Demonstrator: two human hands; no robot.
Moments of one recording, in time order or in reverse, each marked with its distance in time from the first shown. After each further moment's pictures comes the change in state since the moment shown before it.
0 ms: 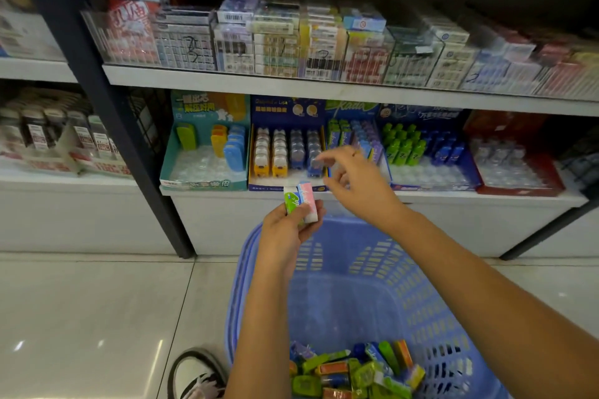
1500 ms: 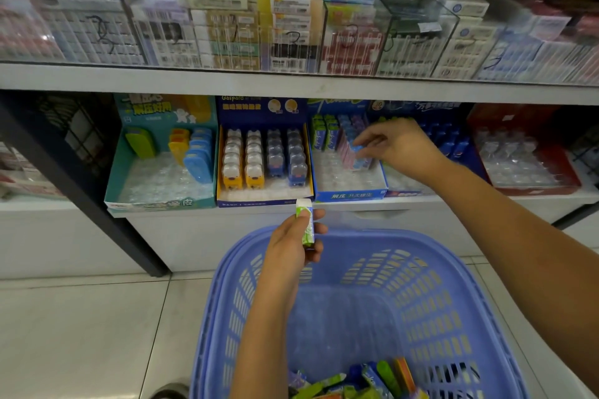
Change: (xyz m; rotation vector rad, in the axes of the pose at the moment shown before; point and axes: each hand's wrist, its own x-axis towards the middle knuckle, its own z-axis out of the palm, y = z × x) left_hand 0.038 -0.027 0.022 0.219 -0.063 -0.053; right_hand 0.061 0.099 -0.057 0.042 -0.067 0.252
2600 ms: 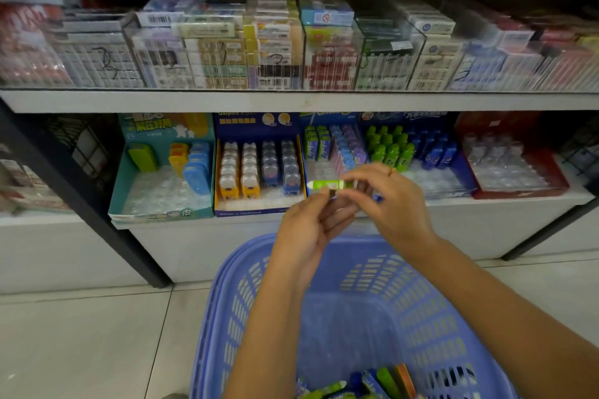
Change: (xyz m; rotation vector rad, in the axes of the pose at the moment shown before) left_hand 0.001 0.033 0.041 -0.208 -0.189 -0.028; right_hand -0.090 -0.033 0.031 0.040 0.367 -0.358
